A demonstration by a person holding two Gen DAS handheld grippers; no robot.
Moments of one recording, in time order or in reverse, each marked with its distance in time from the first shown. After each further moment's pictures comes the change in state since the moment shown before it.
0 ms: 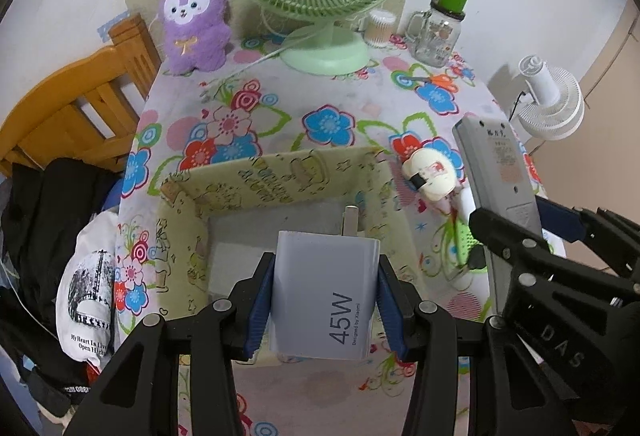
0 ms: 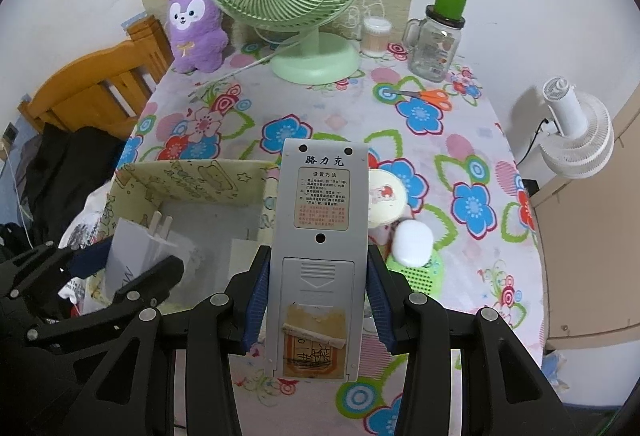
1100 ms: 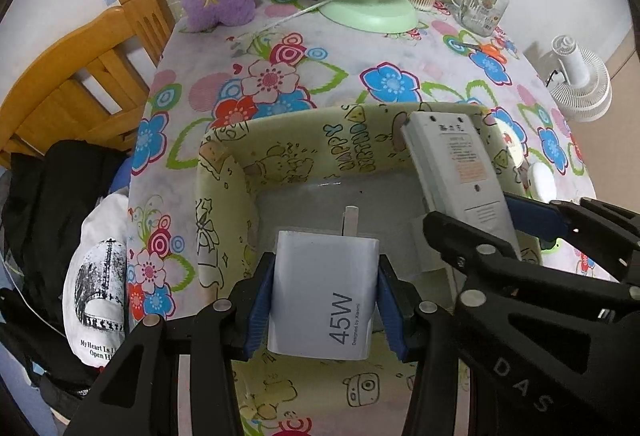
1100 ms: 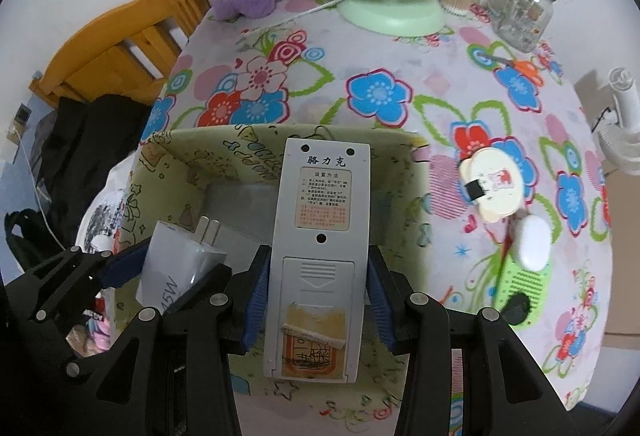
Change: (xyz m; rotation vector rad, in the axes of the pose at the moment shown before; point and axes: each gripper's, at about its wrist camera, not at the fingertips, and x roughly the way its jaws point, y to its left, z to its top) left arm 0.051 0.064 -0.006 0.009 0.099 0.032; right arm 0.082 0.082 0.016 -0.016 0.162 0.123
